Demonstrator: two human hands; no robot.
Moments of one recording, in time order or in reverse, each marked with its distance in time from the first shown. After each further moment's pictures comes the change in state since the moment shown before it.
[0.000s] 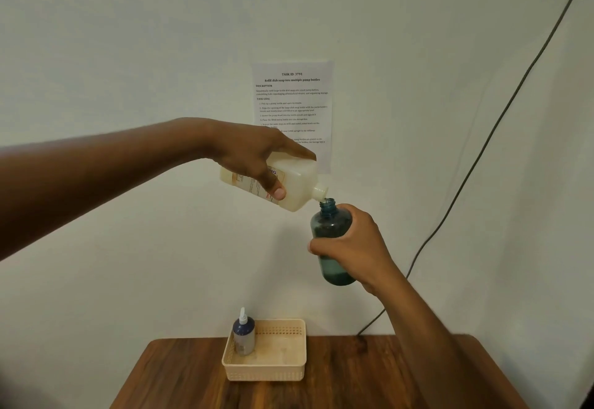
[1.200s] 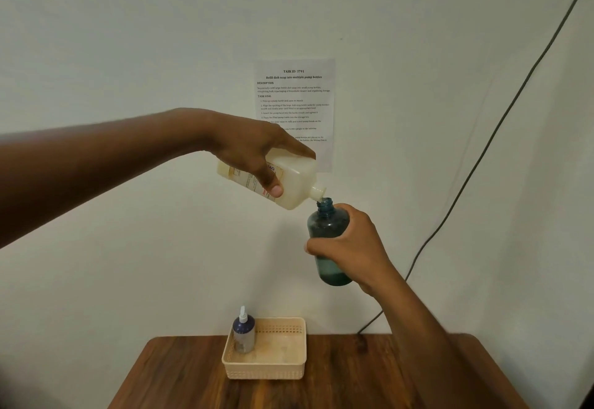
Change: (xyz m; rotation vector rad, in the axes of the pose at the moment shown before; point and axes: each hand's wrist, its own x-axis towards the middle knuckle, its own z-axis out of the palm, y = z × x) left_hand 0.004 -0.010 -0.005 0.016 -0.012 0.019; right_hand 0.002 0.001 0.006 0.009 -0.005 -0.005
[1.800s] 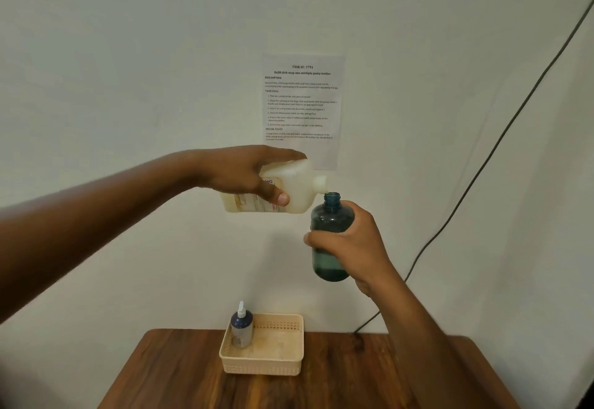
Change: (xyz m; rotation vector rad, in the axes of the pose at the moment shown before) left_hand -0.026 -0.012 0.055 -0.345 0.166 -0.055; right_hand 0.002 0.003 0.011 0.128 0.015 0.001
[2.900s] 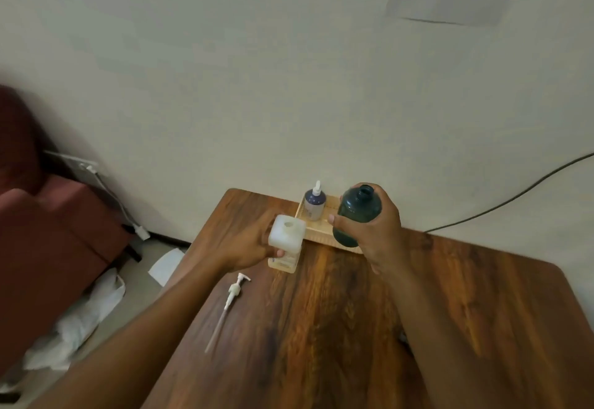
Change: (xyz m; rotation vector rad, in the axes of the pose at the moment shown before) left_hand -0.198 -0.193 0.308 -0.461 0.153 -0.618; right_hand -0.075 0.161 0.156 0.042 -0.145 0.211
